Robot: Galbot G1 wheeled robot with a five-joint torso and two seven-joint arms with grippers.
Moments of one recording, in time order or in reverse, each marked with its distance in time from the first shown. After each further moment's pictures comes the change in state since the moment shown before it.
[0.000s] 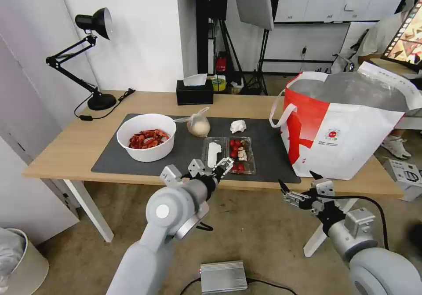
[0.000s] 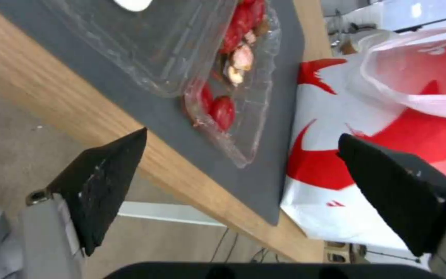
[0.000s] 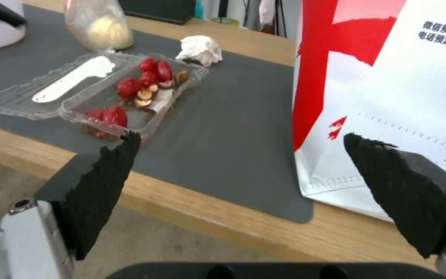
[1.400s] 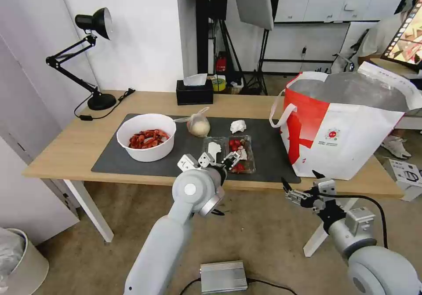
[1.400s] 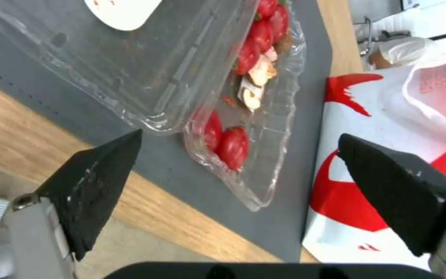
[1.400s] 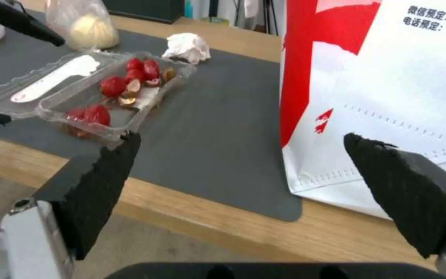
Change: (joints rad) left arm -0.115 -0.049 0.047 0.140 0.052 -0.039 -0.051; right arm 0.017 0.016 -0.001 -0.036 -0.003 0.019 0.003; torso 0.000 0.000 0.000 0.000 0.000
